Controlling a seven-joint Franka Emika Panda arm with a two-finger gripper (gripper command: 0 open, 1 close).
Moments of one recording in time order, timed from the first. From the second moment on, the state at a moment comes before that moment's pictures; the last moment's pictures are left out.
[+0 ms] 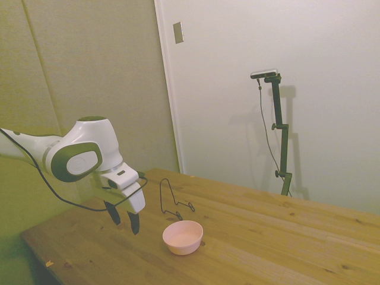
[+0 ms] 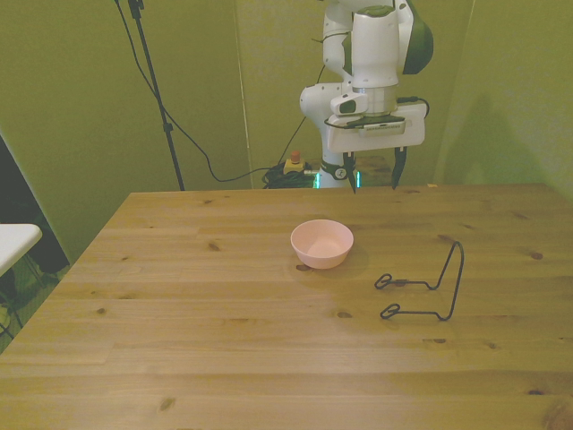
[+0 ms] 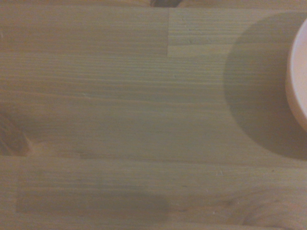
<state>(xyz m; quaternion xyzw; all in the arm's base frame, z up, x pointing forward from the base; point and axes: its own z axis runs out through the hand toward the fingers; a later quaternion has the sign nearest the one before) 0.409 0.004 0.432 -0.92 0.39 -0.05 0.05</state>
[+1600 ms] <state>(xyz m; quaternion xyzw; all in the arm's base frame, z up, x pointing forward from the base) 0.537 -0.026 0.350 -0.87 0.48 -0.10 -0.04</state>
